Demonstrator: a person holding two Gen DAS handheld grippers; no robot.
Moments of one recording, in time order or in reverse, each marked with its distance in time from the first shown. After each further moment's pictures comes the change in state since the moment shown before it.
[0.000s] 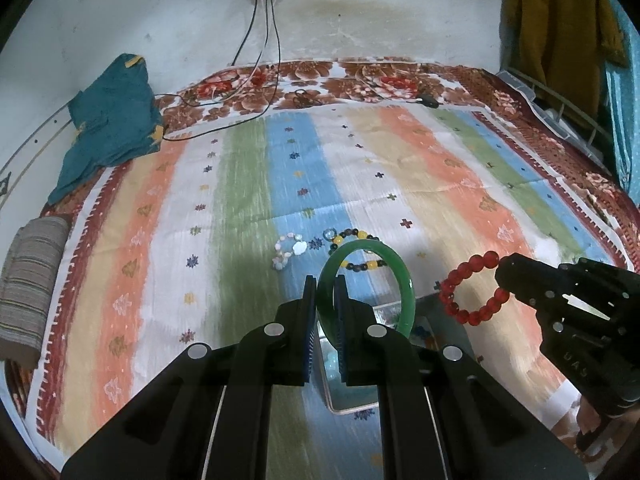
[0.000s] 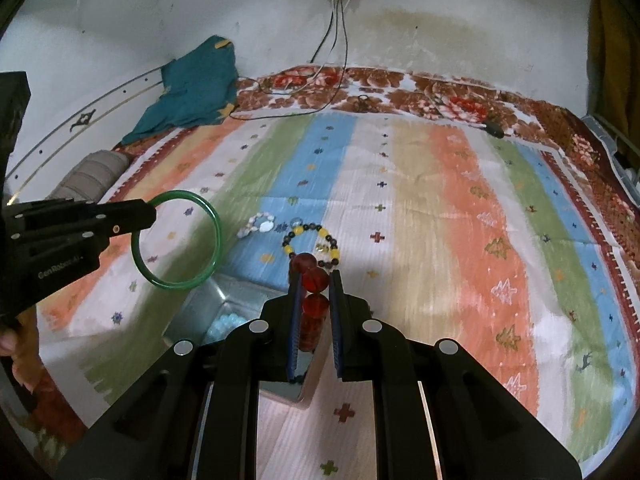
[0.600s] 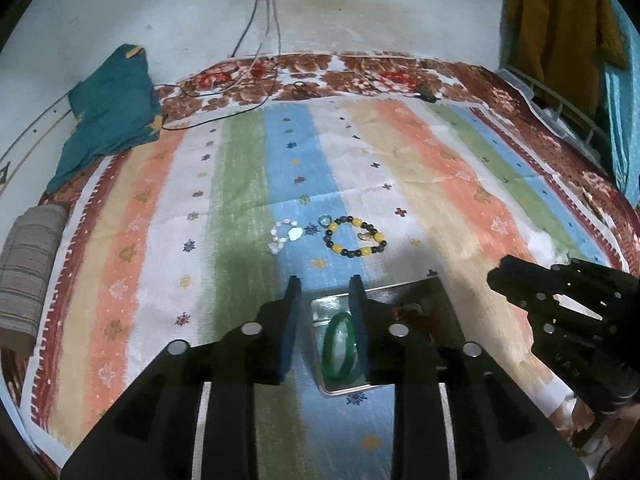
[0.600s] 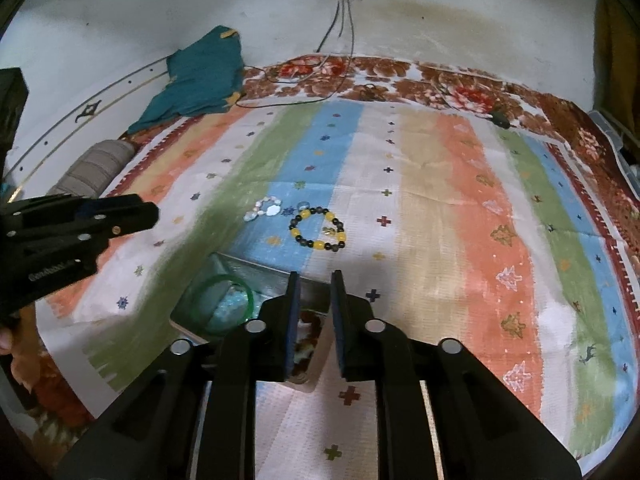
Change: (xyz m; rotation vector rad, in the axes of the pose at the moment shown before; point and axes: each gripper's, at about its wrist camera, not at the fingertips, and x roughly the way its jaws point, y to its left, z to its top) left arm -0.005 0.000 -0.011 -0.028 0.022 -0.011; right arm 0.000 0.001 -0.009 0.000 0.040 0.015
